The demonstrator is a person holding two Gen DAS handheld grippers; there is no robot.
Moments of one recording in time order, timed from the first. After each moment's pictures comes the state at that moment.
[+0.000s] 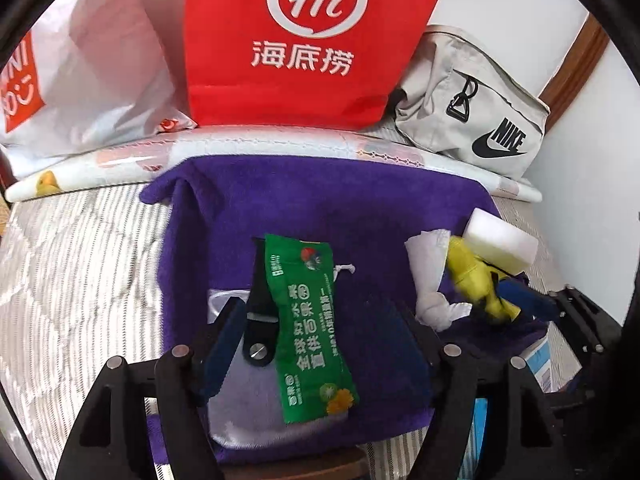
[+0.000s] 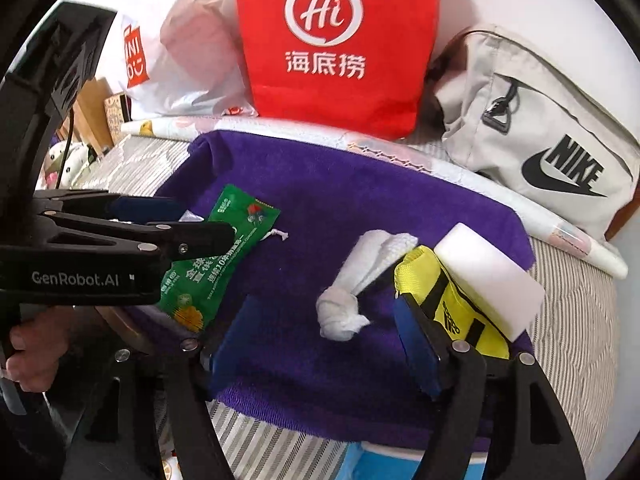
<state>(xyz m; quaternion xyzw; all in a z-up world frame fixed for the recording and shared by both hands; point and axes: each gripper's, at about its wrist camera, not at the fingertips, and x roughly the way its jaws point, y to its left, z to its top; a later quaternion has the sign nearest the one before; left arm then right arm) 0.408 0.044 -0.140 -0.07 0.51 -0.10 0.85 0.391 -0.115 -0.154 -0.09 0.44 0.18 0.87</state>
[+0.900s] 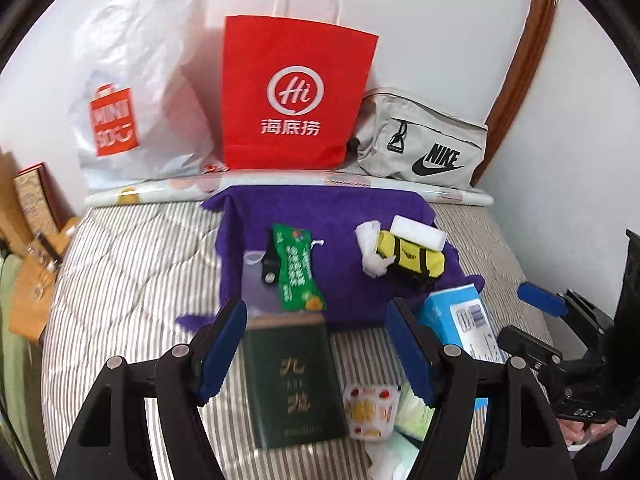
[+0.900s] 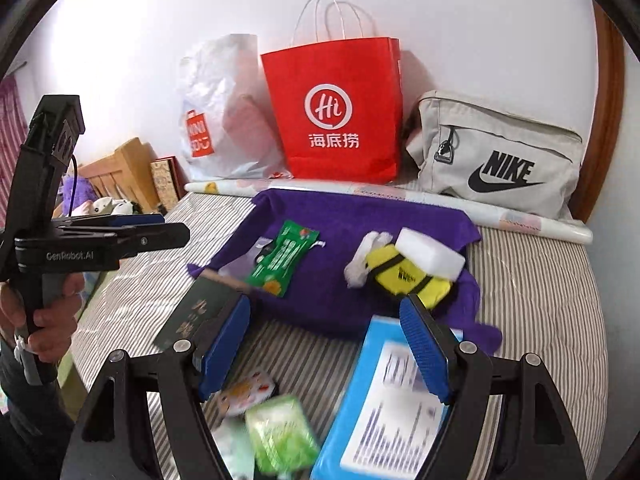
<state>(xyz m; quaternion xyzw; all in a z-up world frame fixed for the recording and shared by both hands) 0.265 0.059 -0.047 -0.06 0.43 -0.10 0.90 0.253 -0.178 -0.077 -0.01 0.36 0.22 0.90</state>
